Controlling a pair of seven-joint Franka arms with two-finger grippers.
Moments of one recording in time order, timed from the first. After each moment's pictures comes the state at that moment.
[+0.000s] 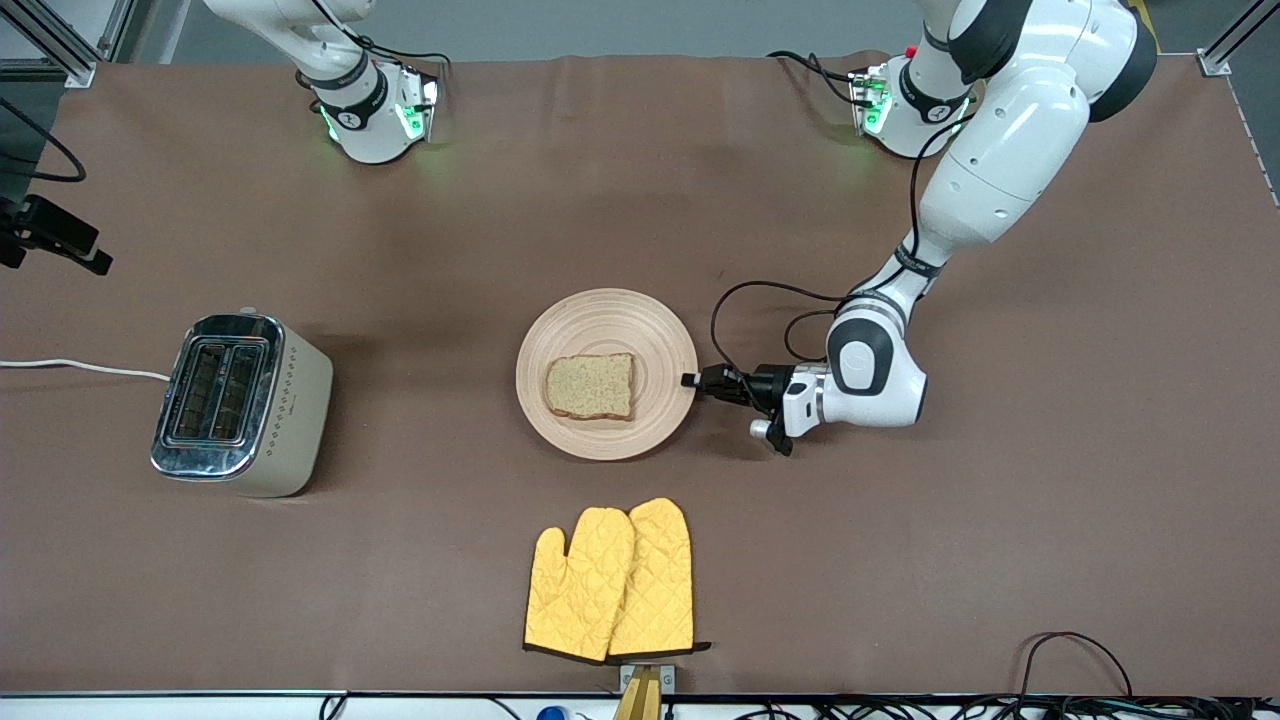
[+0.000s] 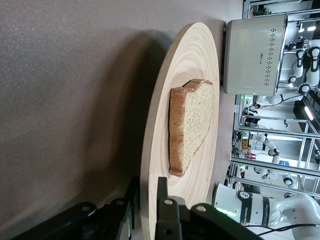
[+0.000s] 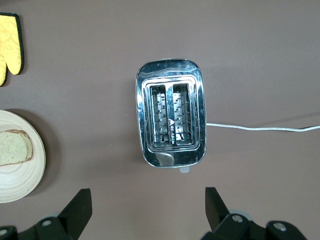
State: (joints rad) left arm -0.16 0.87 -0.31 -1.70 -1.26 2.17 0.83; right arm -0.01 -0.04 -0.10 -1.58 0.02 1.57 0.01
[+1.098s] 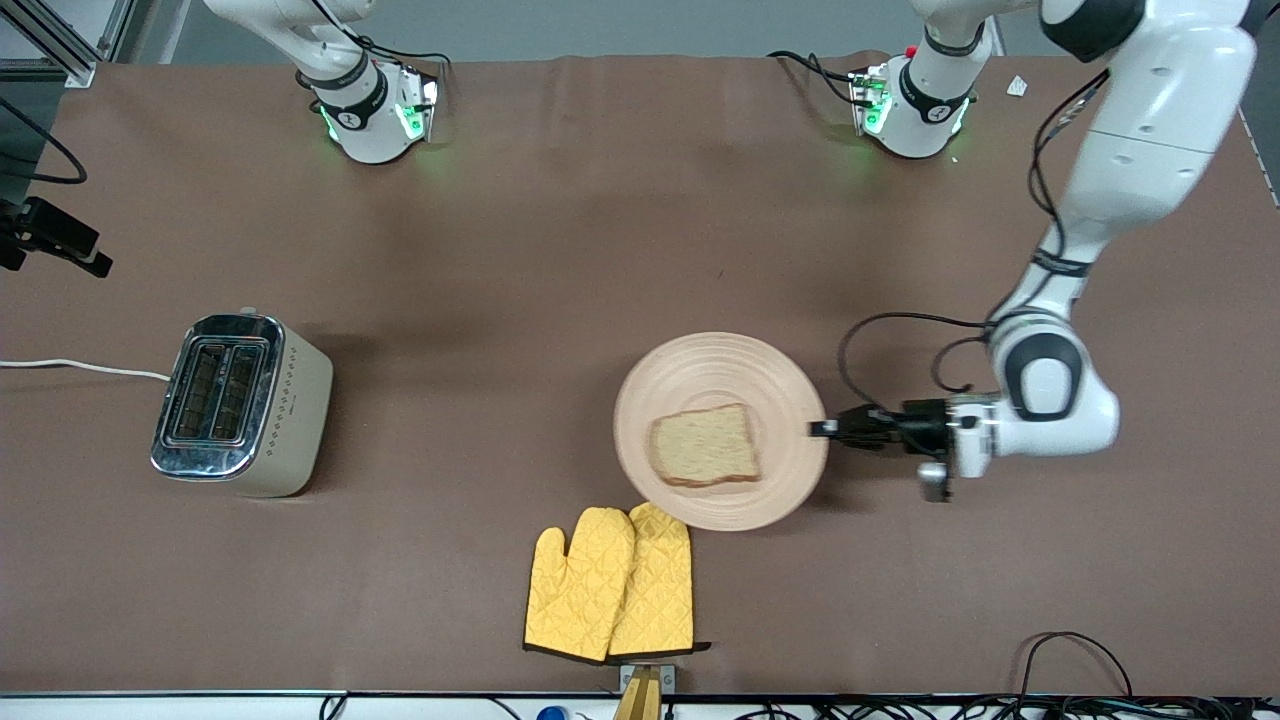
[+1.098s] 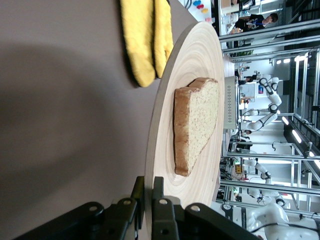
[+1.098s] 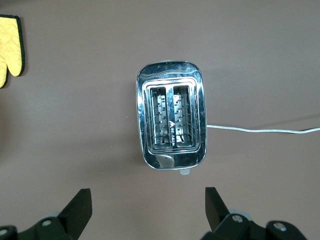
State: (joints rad) left arm 0.26 0.73 -0.30 -1.67 -1.07 1.91 0.82; right arm -0.01 -0.04 -0.10 -1.58 0.02 1.58 0.01
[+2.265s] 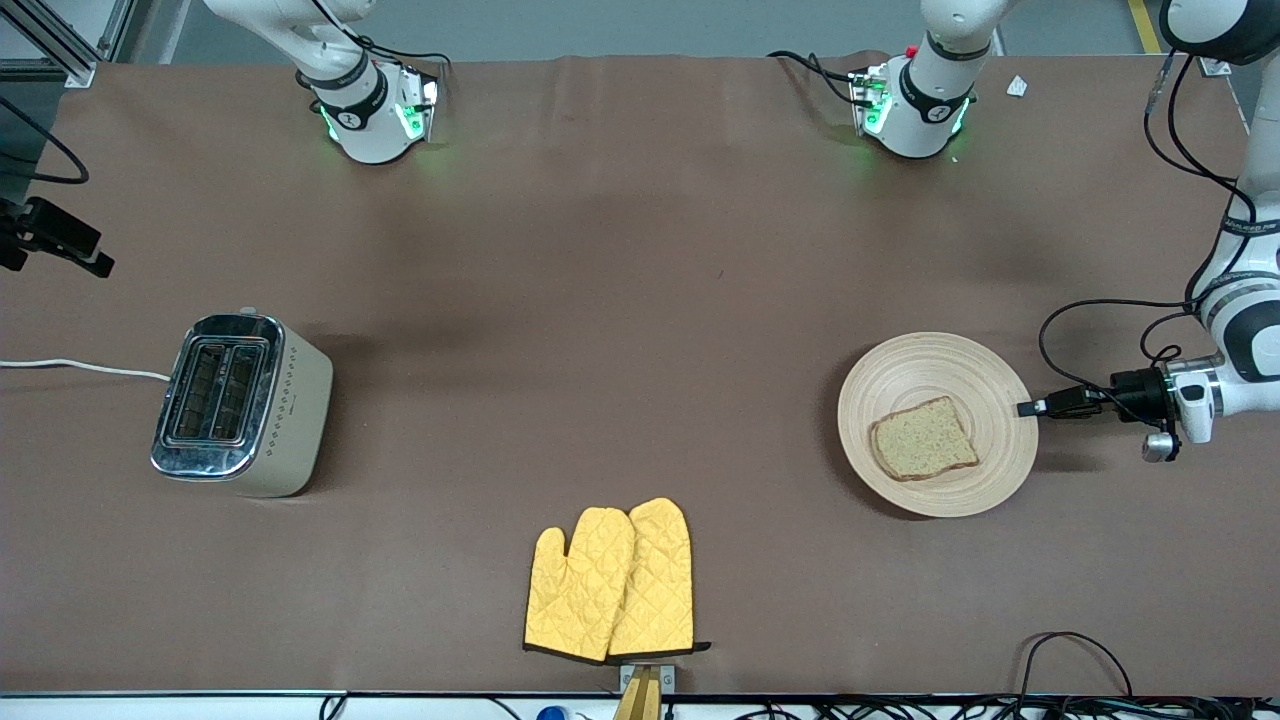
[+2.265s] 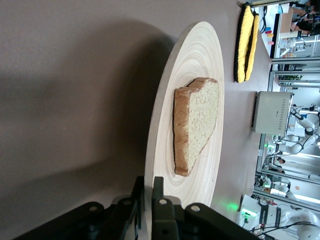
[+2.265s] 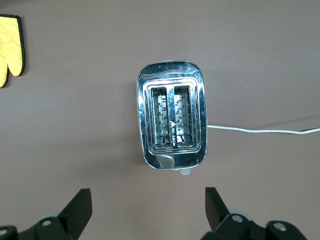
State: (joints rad) left arm 0.67 0.80 -0.29 -1.63 -0.70 1.81 0.75; right arm -0.01 -0.04 -0.09 -1.58 0.02 1.58 0.01
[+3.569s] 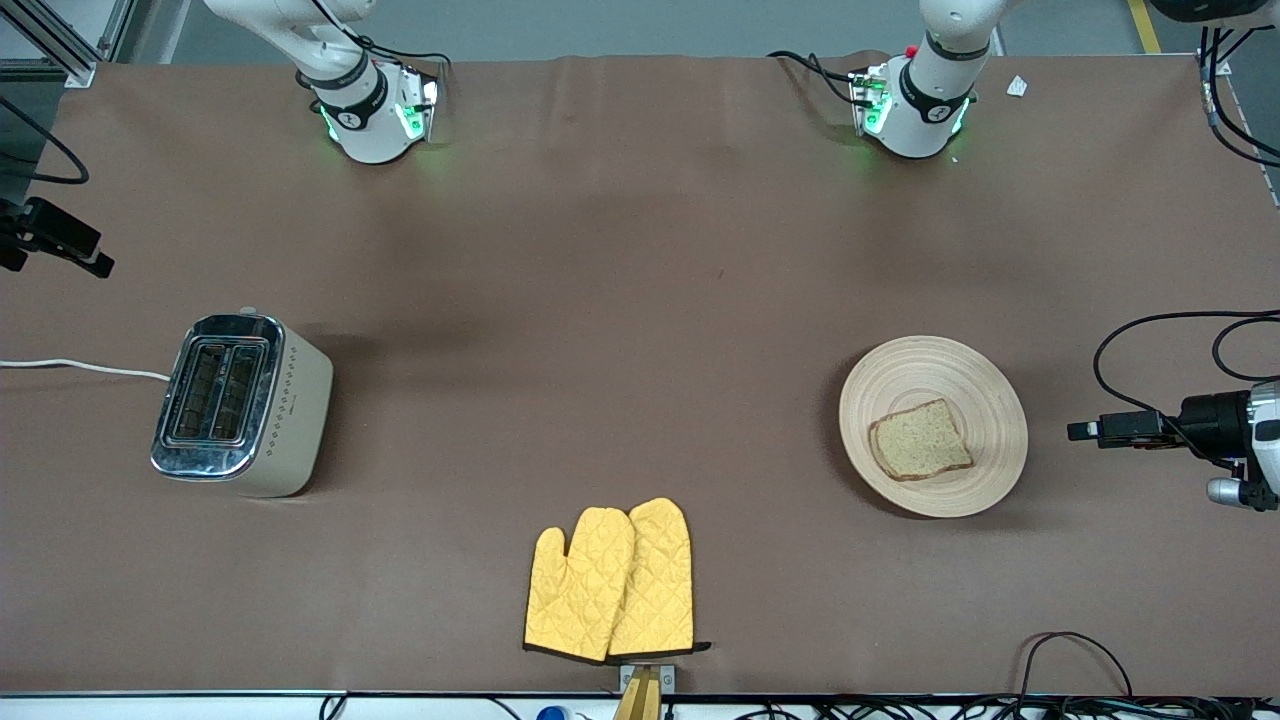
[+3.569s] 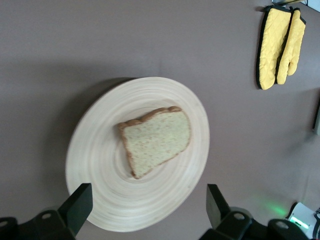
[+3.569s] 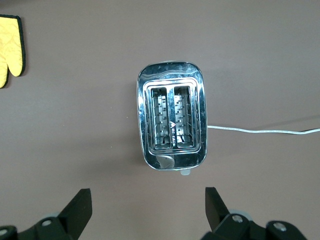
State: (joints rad) left arm 0.63 0.68 -0.55 -1.32 -0.23 1.72 0.23; right arm -0.01 -0.04 -0.09 -1.58 0.02 1.59 0.01
